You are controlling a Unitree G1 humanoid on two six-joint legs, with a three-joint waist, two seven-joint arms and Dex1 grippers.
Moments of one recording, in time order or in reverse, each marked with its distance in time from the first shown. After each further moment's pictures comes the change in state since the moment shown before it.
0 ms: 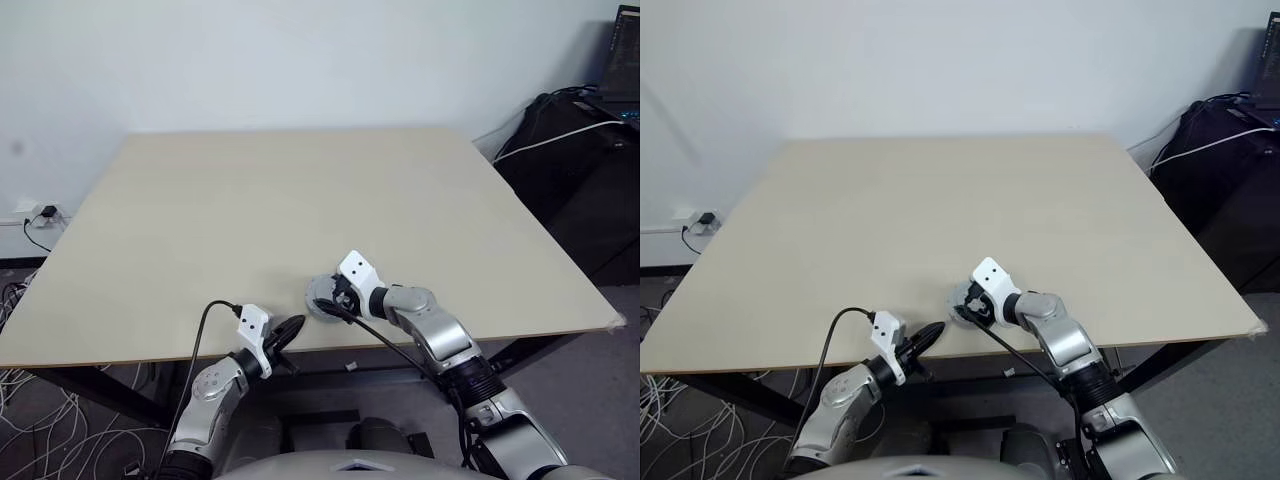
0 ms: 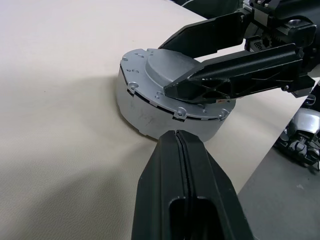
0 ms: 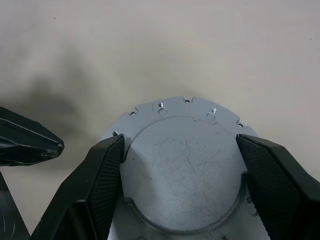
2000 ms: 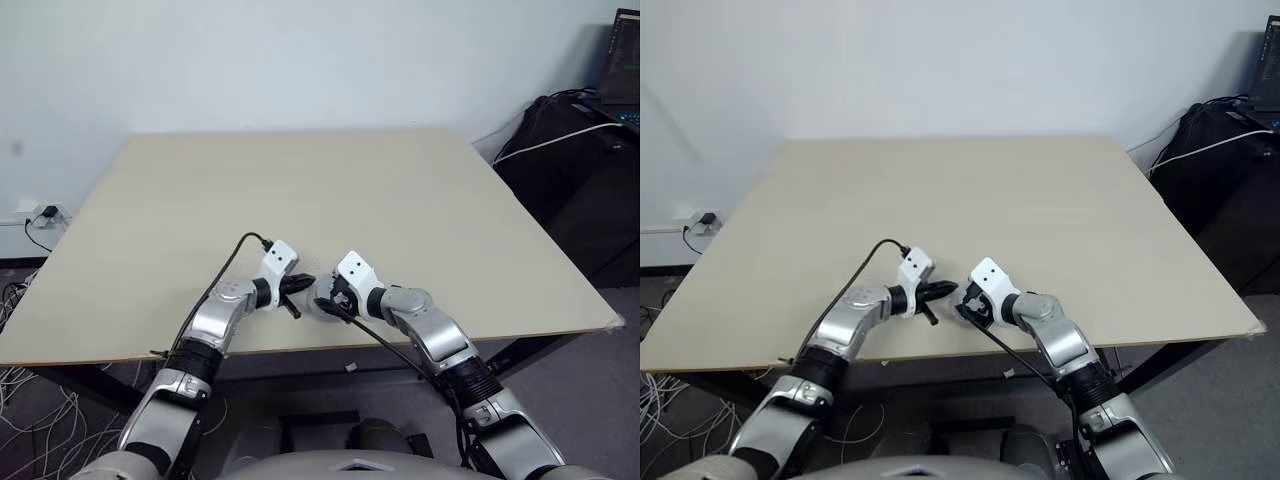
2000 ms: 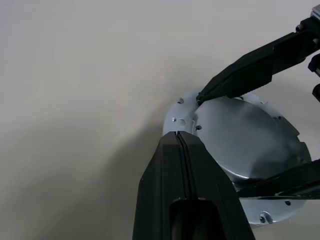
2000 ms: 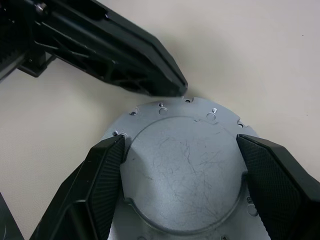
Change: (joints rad) left arm -0.561 0.081 -0.043 0.267 0.148 0.356 -0.124; right arm 0.000 0.014 0.008 -0.001 -0.015 0.023 -0.044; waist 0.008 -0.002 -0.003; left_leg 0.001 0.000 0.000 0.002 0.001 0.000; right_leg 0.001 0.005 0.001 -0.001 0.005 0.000
